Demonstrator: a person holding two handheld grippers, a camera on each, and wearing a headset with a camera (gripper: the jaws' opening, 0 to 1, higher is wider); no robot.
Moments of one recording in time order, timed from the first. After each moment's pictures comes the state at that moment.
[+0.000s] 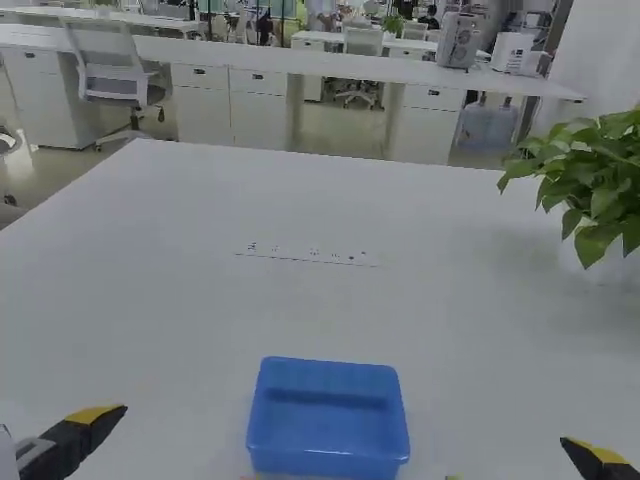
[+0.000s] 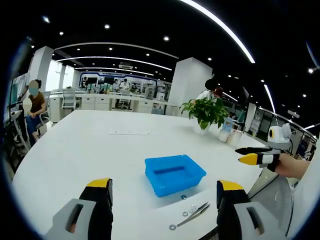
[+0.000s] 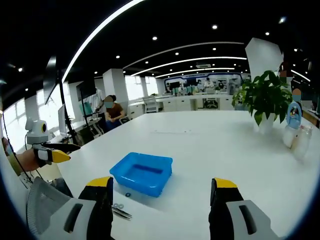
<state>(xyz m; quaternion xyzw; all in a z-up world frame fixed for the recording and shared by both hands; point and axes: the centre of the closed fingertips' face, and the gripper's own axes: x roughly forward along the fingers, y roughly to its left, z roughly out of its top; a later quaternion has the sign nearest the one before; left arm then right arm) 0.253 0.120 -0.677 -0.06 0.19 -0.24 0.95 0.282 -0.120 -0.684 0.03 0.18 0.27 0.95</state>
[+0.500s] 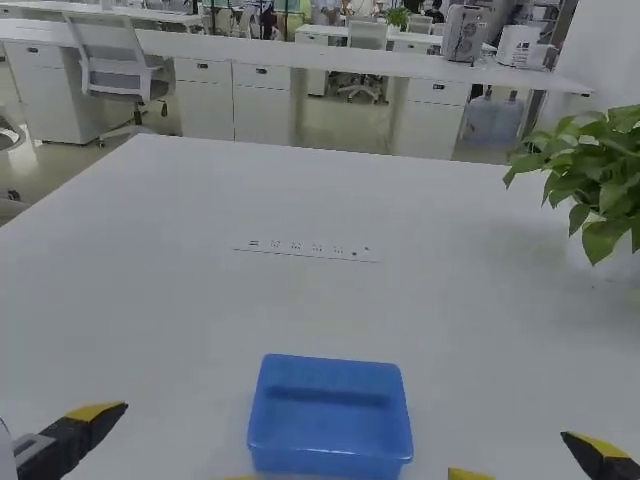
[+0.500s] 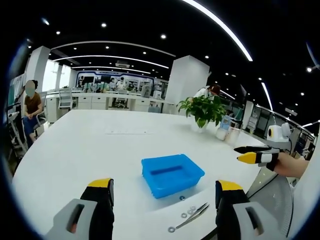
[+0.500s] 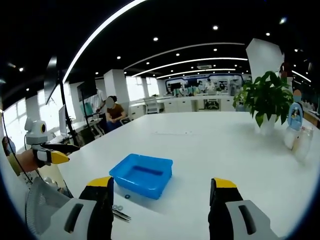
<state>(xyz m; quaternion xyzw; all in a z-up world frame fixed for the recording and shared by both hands) 0.249 0.122 -0.677 -0.06 0.19 -0.23 0.95 0.283 -0.117 -0.686 0.03 0.19 0.28 0.94</state>
